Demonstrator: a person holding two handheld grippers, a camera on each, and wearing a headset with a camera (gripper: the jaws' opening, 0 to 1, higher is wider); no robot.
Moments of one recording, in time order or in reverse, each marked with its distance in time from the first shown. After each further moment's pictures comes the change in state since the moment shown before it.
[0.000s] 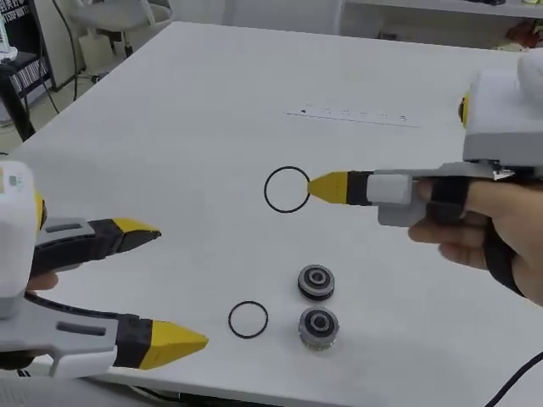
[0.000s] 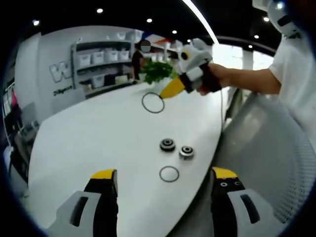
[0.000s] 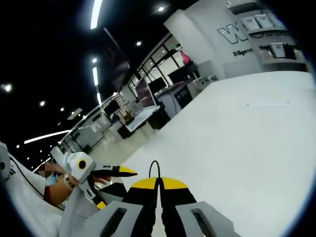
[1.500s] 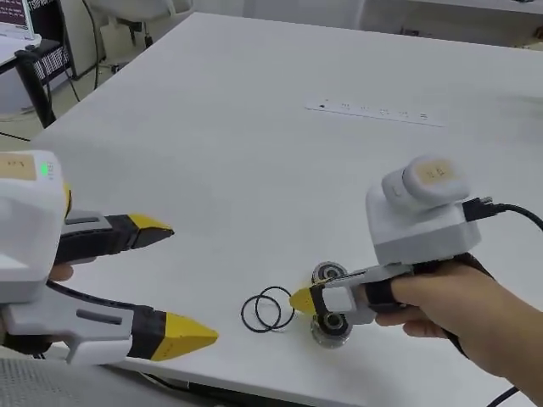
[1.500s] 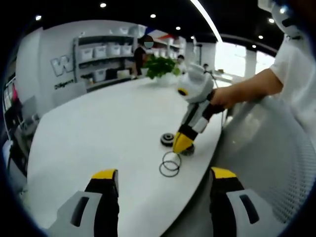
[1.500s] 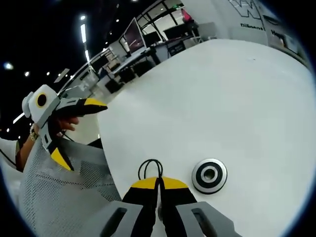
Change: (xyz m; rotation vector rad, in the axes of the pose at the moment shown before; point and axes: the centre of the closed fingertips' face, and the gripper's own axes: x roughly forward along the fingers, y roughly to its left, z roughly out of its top) left arm -0.002 0.002 -0.012 -0.034 0.043 0.008; right arm 0.036 -0.038 -0.131 -0.059 0.413 -0.110
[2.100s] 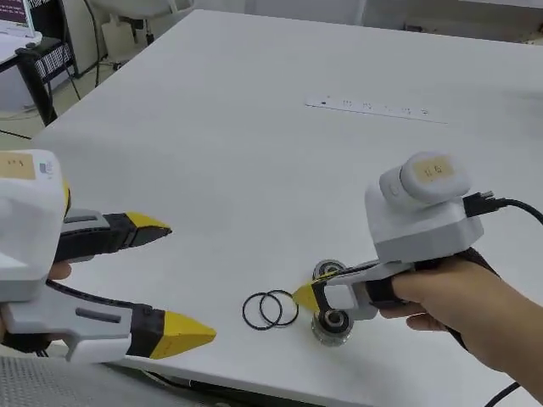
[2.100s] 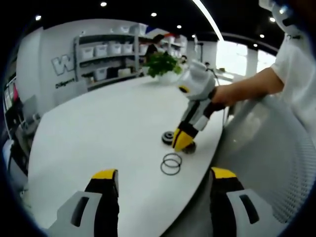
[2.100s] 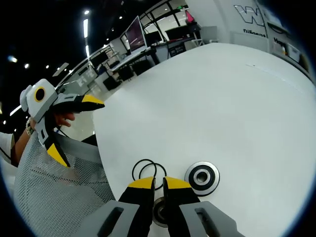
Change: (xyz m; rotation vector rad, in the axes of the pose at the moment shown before) left arm 0.000 0.002 -0.002 -0.005 0.012 0.010; right arm -0.003 -0.007 0.002 -0.045 0.001 -0.040
